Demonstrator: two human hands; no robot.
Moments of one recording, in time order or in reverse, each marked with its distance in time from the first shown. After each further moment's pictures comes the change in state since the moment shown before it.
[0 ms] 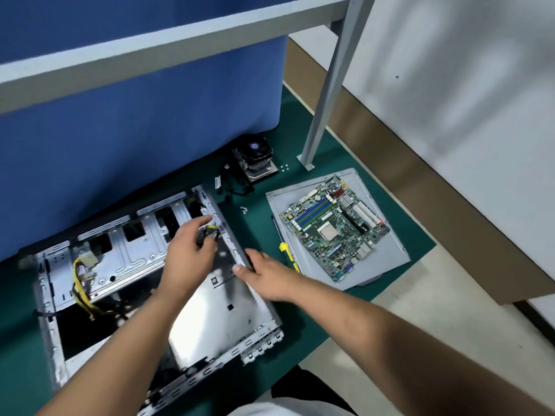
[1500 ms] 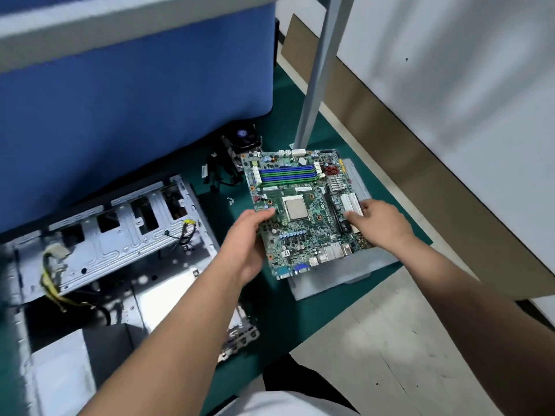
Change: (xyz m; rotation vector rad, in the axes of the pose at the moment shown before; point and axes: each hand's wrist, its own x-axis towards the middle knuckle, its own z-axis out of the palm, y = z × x) left_hand 0.001 0.094 0.114 -1.037 -0.422 -0.664; right_hand -0.052 0.156 -0.177 -0.242 0.511 0.360
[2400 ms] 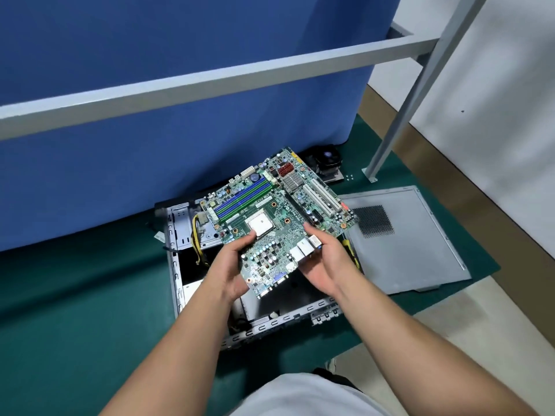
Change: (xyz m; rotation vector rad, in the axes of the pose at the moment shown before) left_hand -0.155 0.032 -0.201 -0.181 0.240 0.009; right_hand -0.185 -0.259 0.097 1.700 -0.653 0.239
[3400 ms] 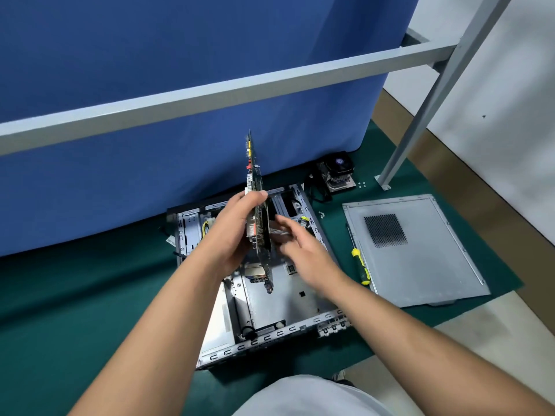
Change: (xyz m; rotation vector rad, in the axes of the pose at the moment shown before) left_hand -0.052 0.068 0.044 0.307 -0.160 0.346; right_hand 0.010 0.009 0.032 -0.878 -0.242 -0.477
